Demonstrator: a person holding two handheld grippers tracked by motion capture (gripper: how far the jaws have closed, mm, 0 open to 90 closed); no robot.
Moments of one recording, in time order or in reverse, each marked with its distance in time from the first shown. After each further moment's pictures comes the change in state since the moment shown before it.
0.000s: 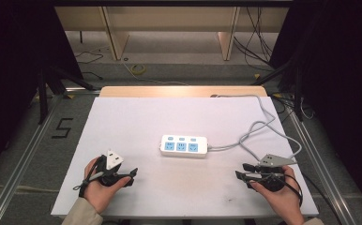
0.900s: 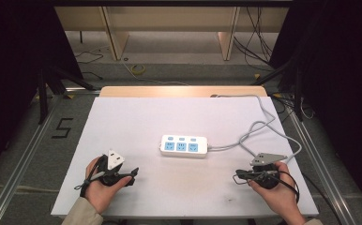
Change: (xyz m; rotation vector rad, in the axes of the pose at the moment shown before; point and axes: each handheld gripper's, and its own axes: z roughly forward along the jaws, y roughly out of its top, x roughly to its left) left arm -0.001 0.001 0.002 -0.008 -0.001 0.013; right arm 0.011 0.016 0.003 0.147 0.010 -0.067
